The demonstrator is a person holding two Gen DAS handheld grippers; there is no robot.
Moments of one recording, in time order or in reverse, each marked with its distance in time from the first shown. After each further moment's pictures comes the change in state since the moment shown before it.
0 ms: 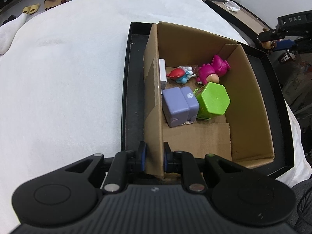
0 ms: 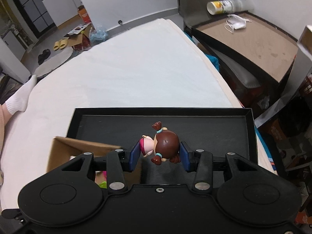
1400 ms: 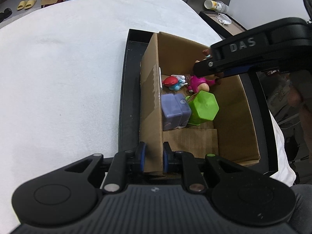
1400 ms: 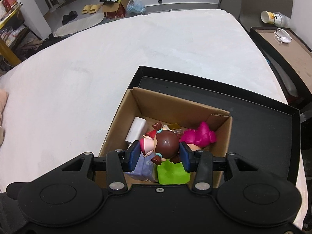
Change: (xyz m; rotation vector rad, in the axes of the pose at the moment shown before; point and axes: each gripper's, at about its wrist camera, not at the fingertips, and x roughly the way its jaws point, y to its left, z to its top) left arm -0.014 0.021 -0.005 -0.045 -0.048 -0.115; right arm 0.013 0.146 -0.049 -0.220 0.087 0.000
